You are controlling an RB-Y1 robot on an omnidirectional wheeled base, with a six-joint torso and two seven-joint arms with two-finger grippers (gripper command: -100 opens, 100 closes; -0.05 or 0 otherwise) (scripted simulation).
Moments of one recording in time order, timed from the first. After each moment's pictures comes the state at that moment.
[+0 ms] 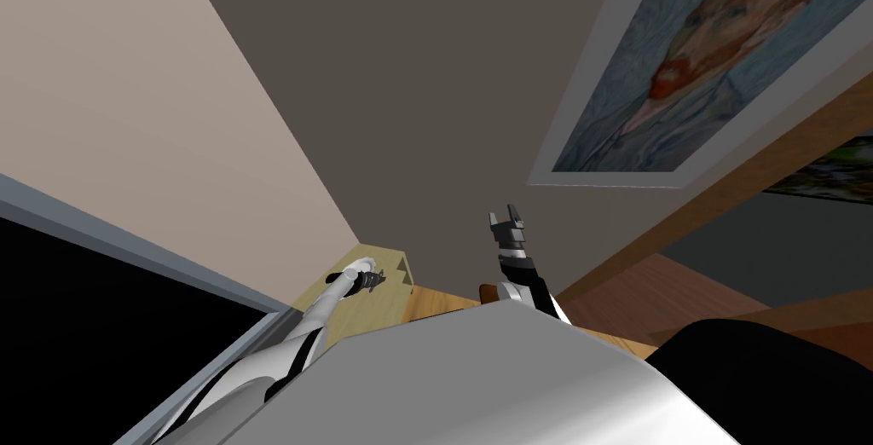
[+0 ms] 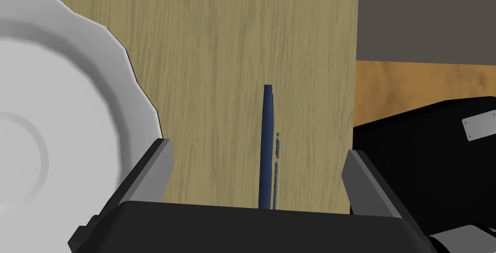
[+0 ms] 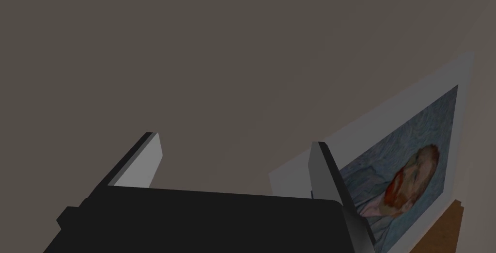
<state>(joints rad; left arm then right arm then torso) -0.37 0.40 0.24 -0.61 0.84 0.74 0.49 0.54 0.01 -0.01 -2.26 -0.08 -0.47 -0.11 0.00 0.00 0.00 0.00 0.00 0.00</state>
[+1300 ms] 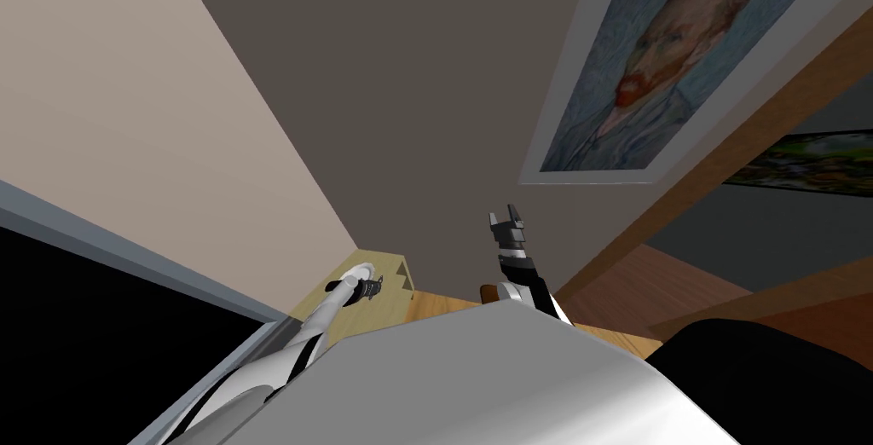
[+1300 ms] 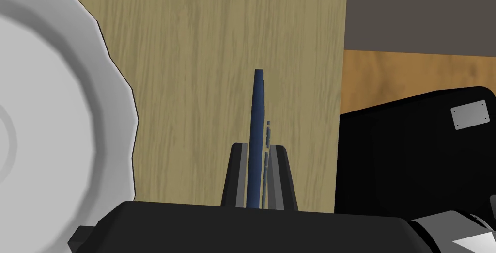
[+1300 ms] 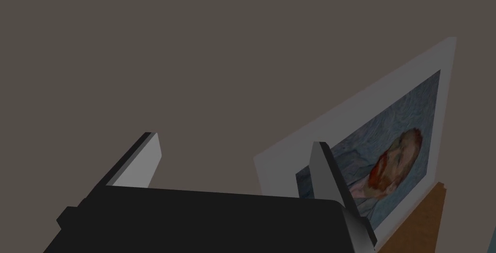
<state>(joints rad) -0.34 0.38 0.25 -0.57 0.83 0.74 0.51 0.54 0.01 -0.01 -2.26 -0.08 -0.47 -0.11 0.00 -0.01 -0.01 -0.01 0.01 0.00</state>
